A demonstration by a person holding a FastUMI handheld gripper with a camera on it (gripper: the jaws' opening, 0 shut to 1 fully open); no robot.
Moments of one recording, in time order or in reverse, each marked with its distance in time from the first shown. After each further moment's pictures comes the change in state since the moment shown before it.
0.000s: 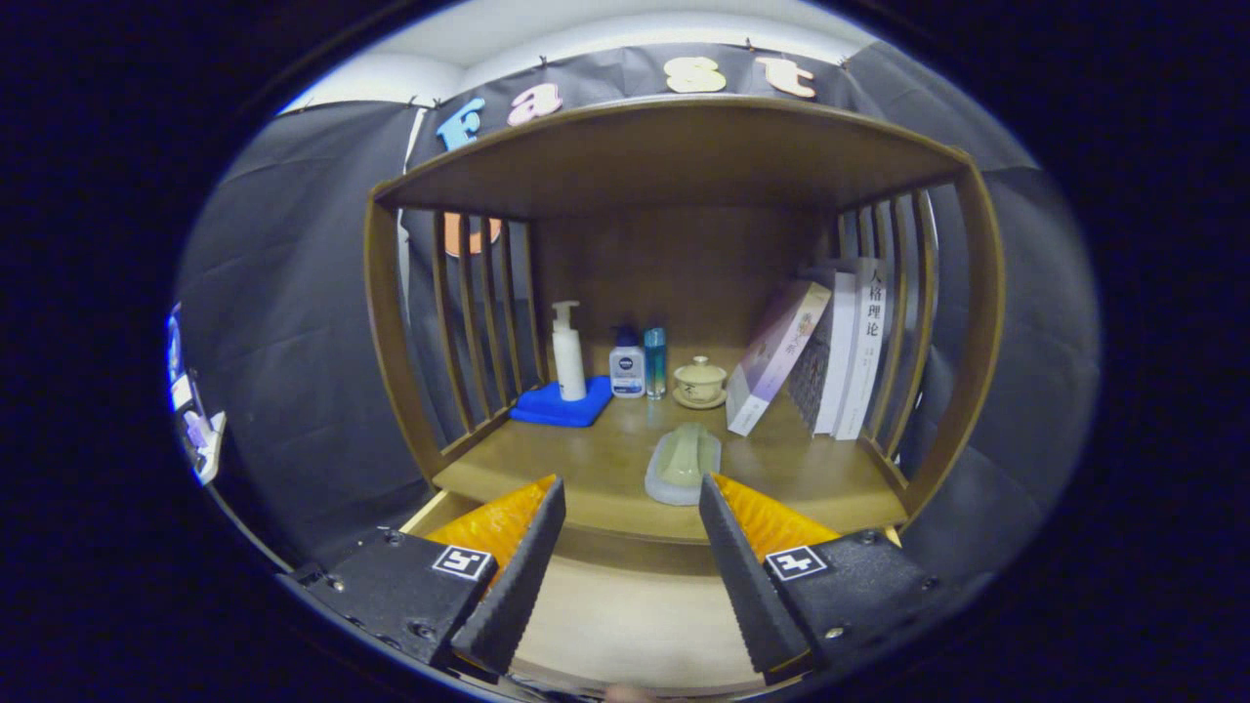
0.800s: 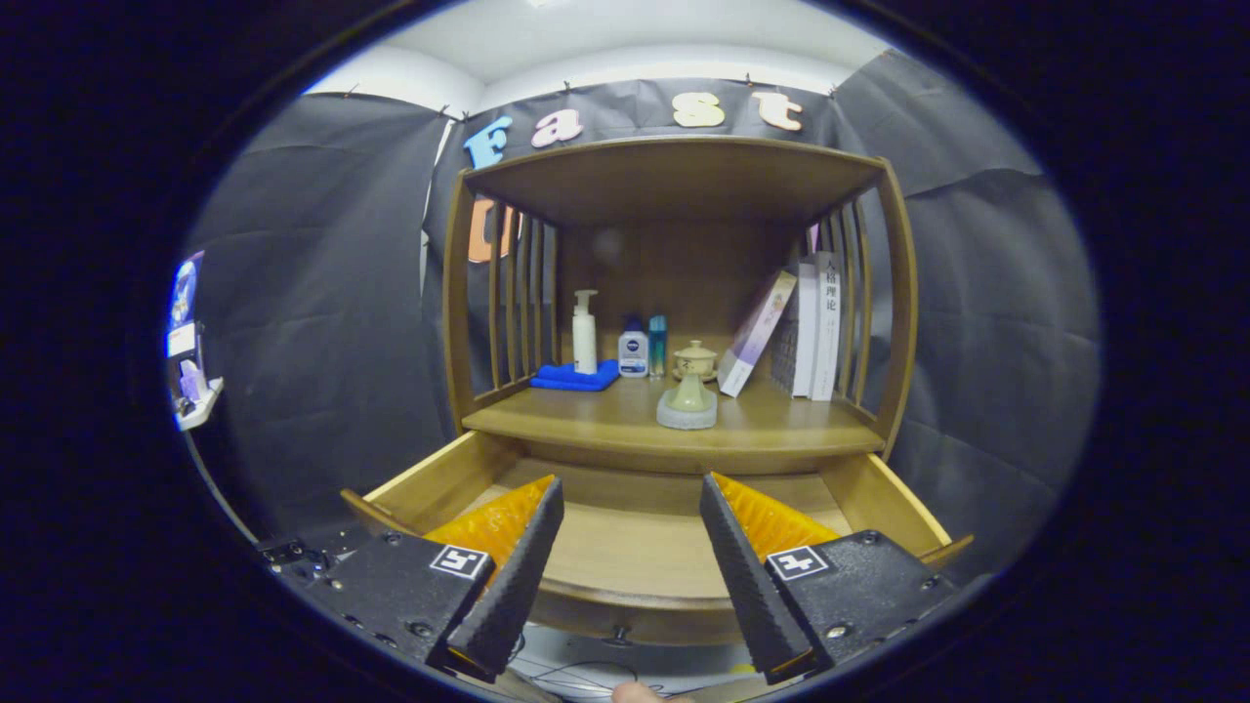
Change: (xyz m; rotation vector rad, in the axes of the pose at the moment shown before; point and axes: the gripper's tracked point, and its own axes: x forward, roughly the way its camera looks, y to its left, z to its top) arm -0.082 0.027 -0.104 -0.038 -0.113 -0.053
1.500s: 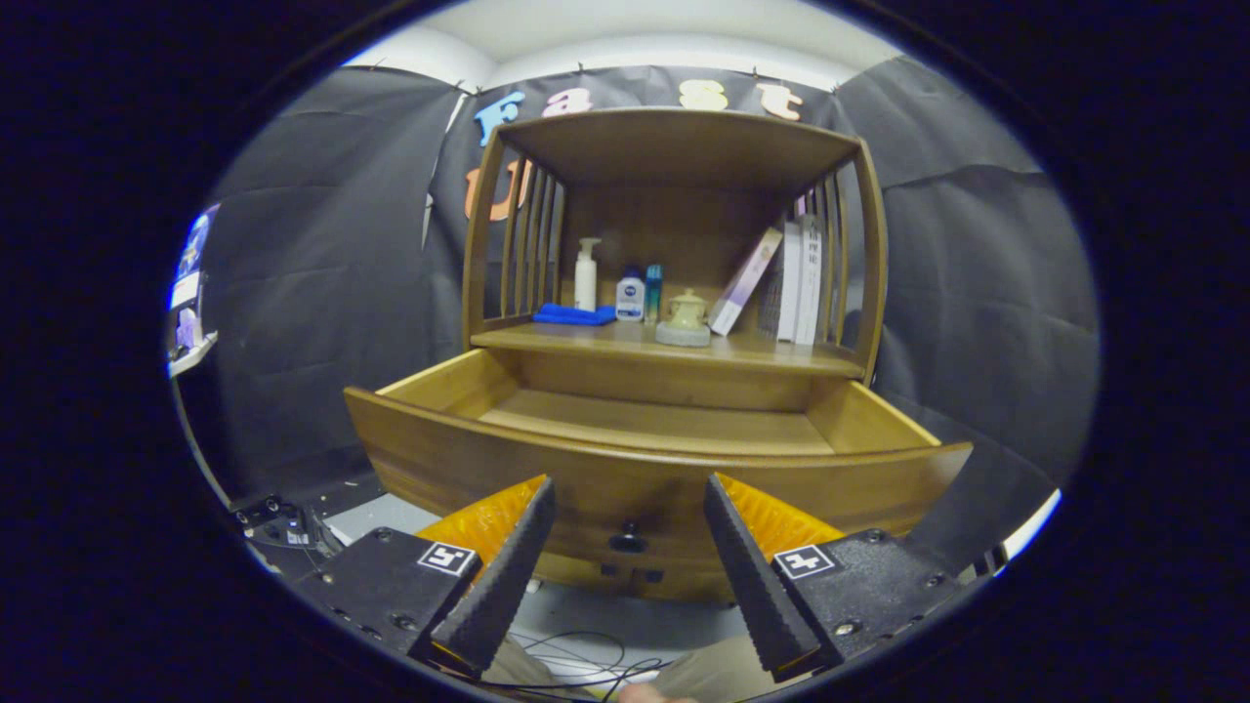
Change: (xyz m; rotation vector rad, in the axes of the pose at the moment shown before) arm -0.036 0.003 -0.103 -0.036 0.099 -0.060
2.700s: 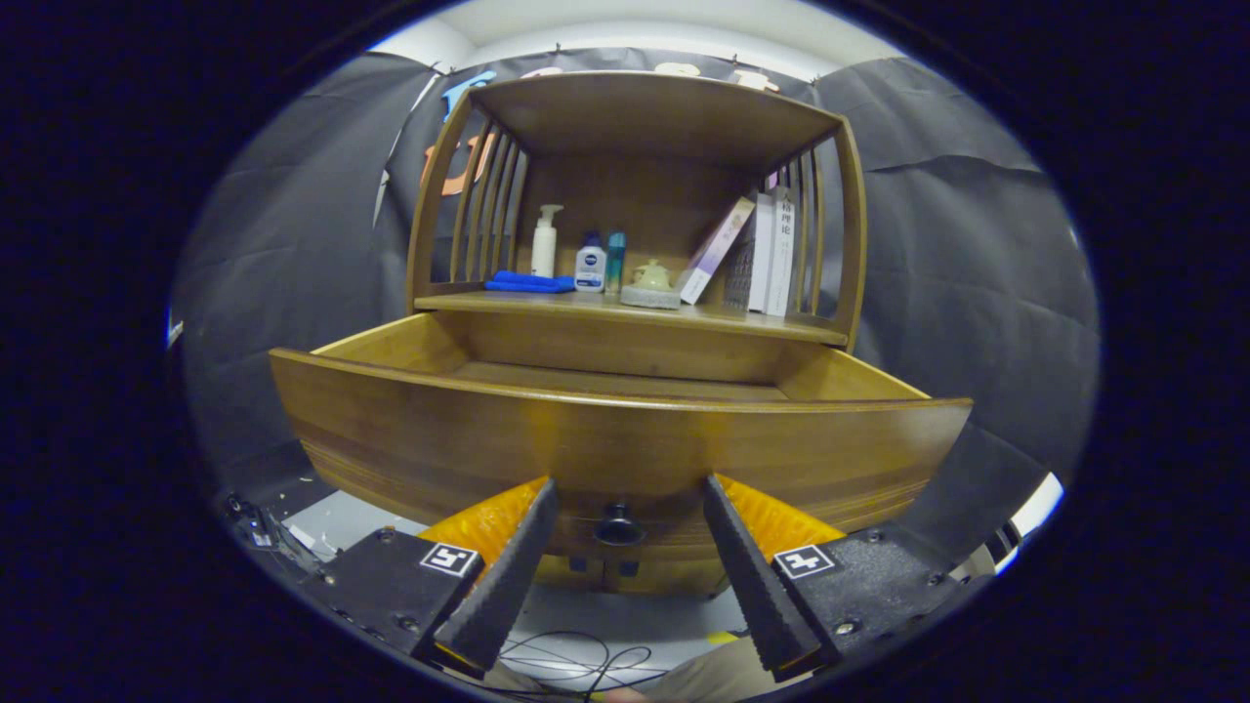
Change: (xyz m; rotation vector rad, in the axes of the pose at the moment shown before) arm 0.040 -0.006 -0.023 -0.013 0.027 -0.150
